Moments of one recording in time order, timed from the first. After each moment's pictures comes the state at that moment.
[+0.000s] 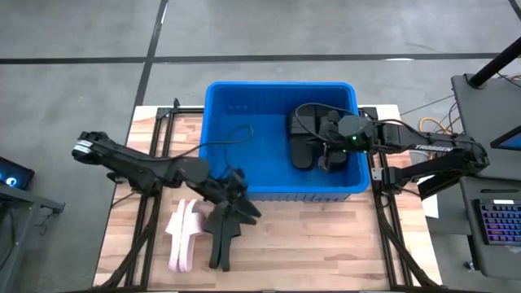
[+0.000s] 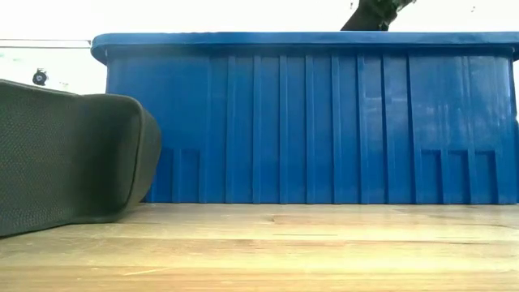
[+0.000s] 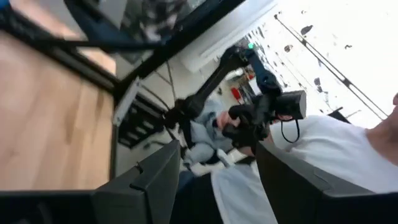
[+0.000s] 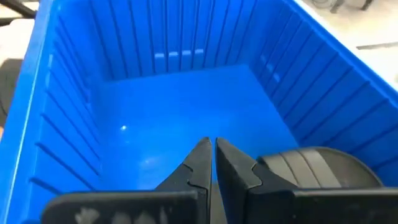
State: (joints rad) left arm -0.28 1.32 1.12 0.18 0.27 -0.93; right arm -0.11 1.06 1.05 -0.55 0.19 0.00
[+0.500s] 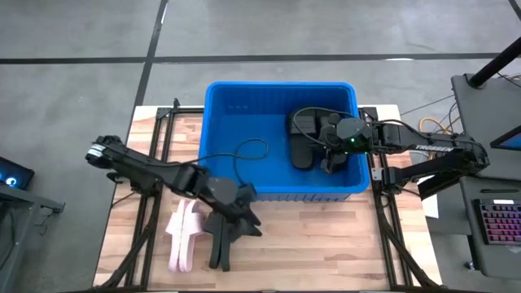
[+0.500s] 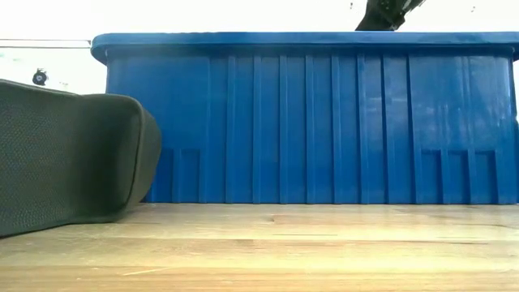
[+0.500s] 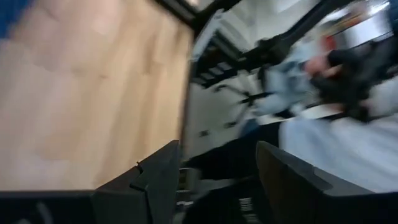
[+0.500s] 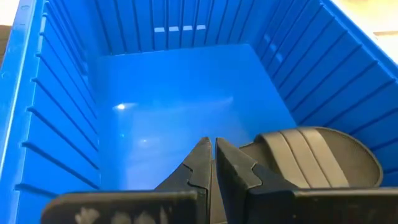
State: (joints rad) left arm -0.34 1.50 1.42 -0.41 0.17 -0.86; right arm -0.11 1.06 1.05 -0.64 0.19 -0.01
